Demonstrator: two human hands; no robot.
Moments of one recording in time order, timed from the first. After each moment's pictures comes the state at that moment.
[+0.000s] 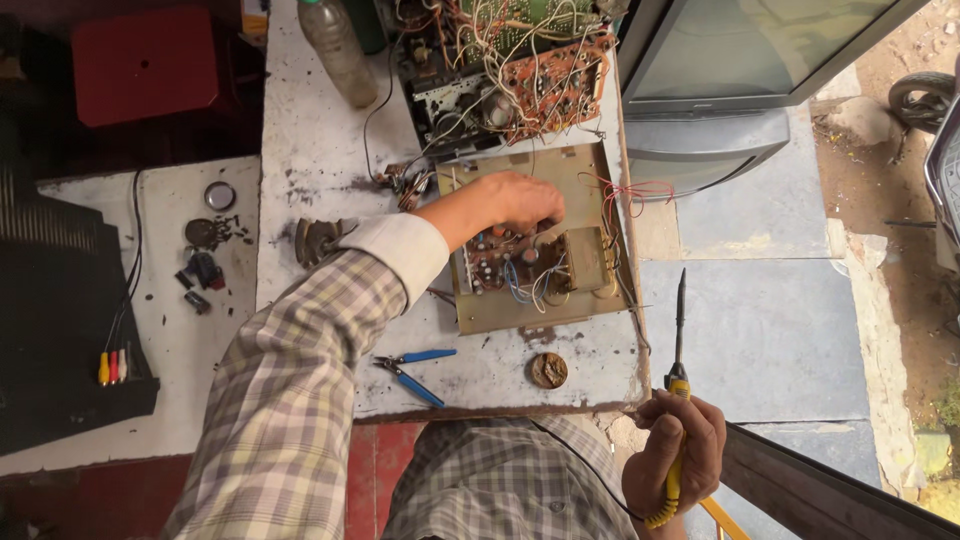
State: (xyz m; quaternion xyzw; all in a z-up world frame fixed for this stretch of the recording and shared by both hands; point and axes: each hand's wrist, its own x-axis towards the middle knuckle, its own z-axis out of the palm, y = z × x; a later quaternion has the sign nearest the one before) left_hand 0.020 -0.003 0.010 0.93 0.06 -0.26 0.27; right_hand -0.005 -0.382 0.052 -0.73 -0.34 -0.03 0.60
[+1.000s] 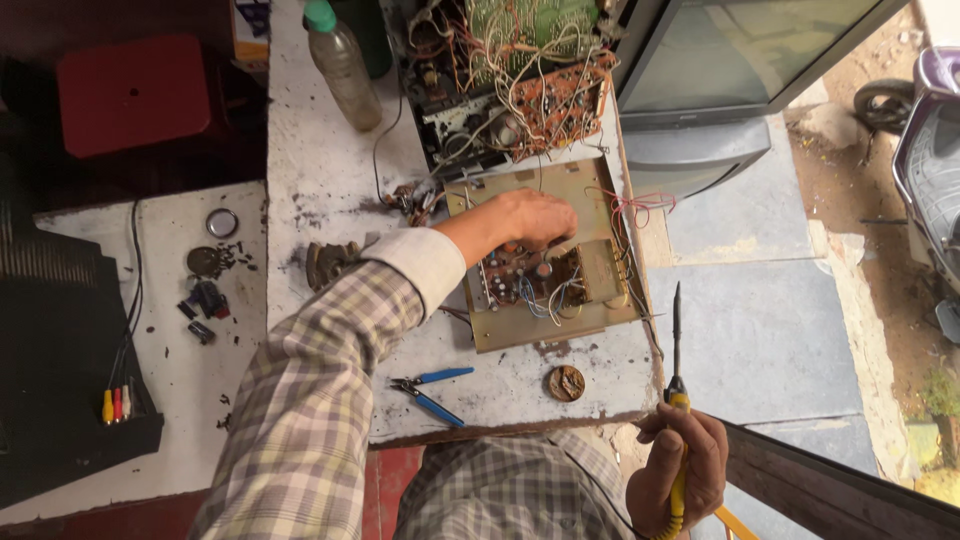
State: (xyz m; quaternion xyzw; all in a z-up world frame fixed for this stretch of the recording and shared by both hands) left_hand 0.027 -0.003 -0.013 0.97 -0.03 -0.17 0.20; right_hand -0.038 -0.373 0.049 -0.74 -0.31 -0.04 0.59
